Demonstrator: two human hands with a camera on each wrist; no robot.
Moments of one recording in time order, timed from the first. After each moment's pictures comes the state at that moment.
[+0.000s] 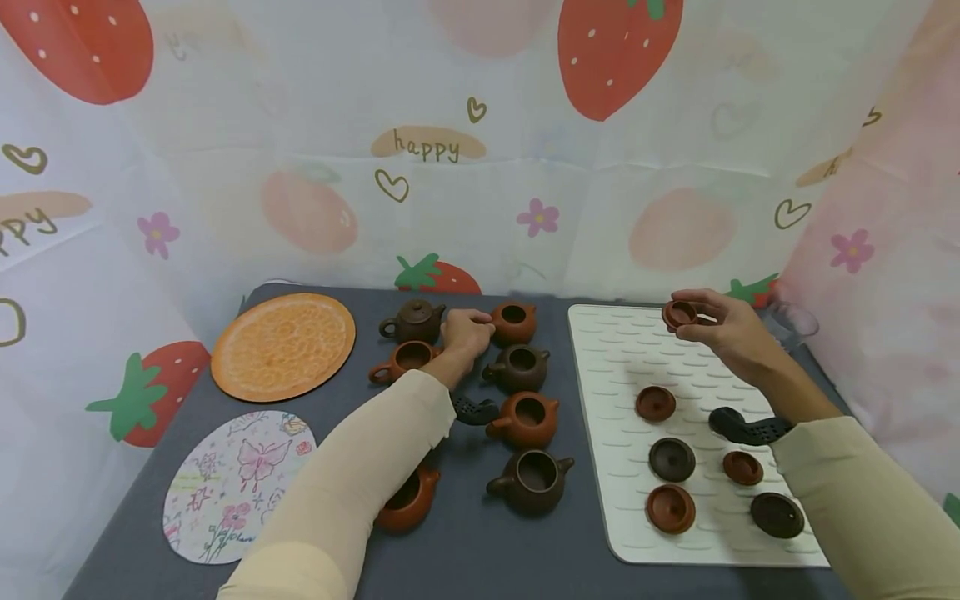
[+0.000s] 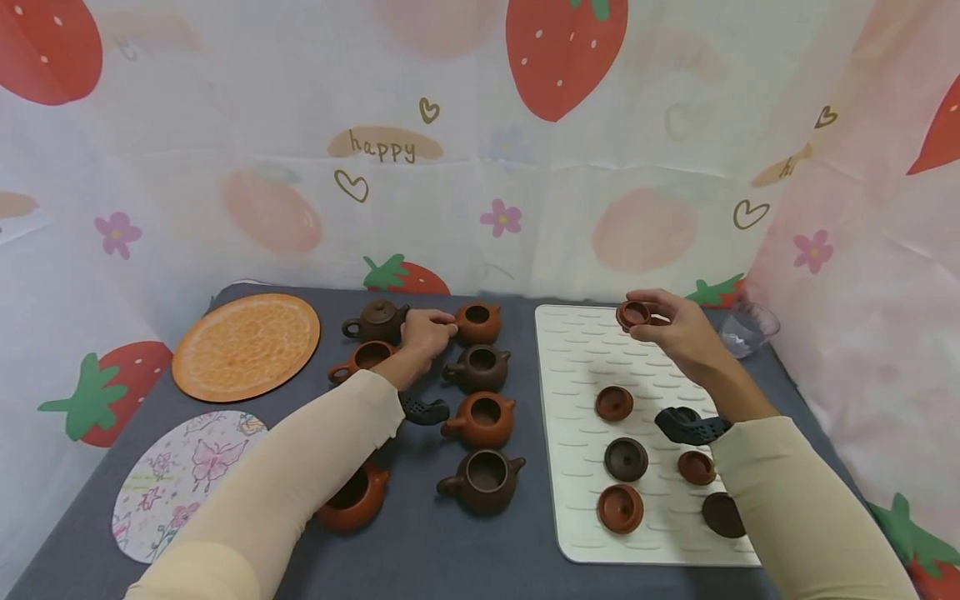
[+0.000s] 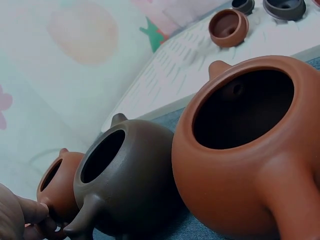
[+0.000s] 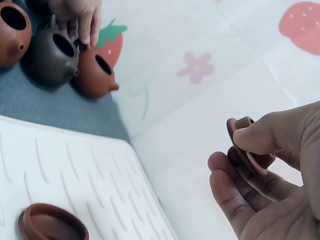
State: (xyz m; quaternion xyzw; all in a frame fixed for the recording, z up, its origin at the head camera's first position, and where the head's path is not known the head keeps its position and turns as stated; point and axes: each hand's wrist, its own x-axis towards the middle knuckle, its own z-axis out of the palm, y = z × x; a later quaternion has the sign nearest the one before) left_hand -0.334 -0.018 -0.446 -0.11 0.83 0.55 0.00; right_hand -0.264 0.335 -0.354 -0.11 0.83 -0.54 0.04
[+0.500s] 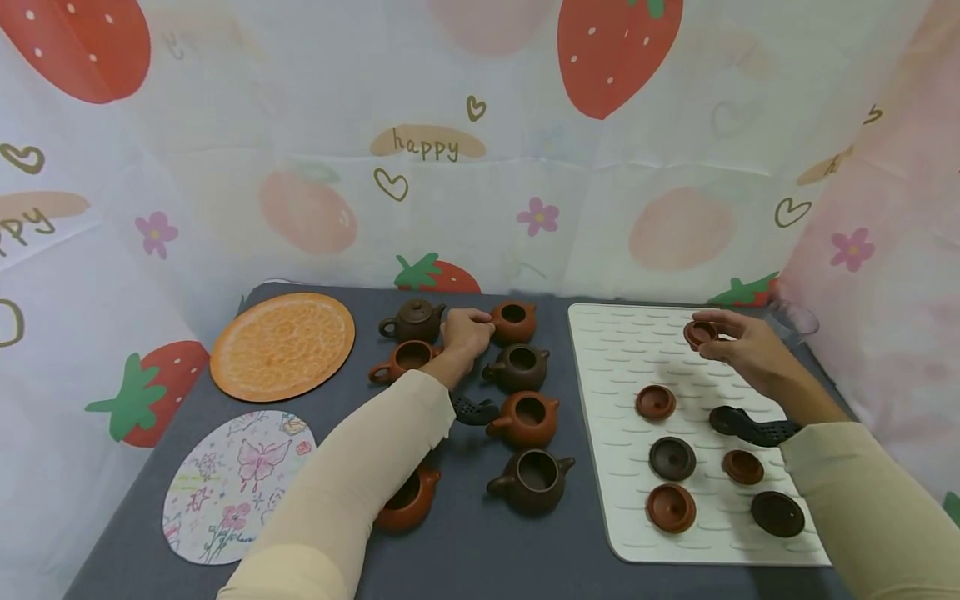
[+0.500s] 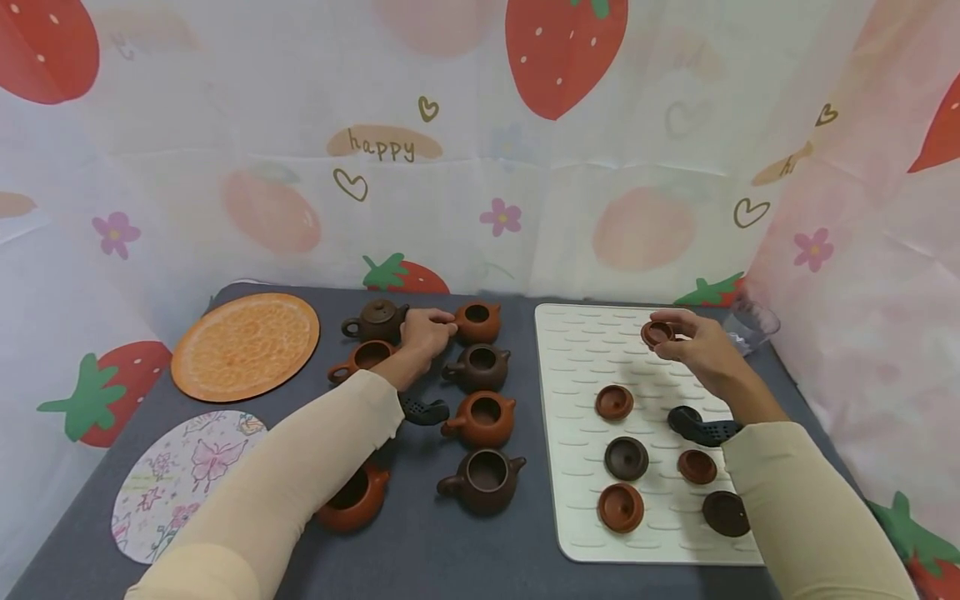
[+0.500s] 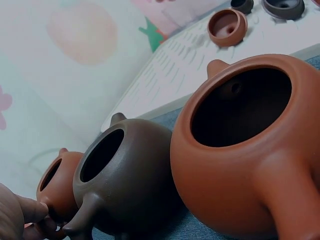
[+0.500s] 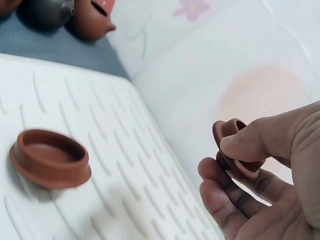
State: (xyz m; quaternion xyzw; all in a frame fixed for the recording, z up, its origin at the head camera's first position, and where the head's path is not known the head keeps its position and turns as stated) left_hand -0.334 -0.017 -0.447 -0.11 0.83 0.55 0.00; right_hand -0.265 0.374 -0.380 -0.04 0.84 -0.53 0.09
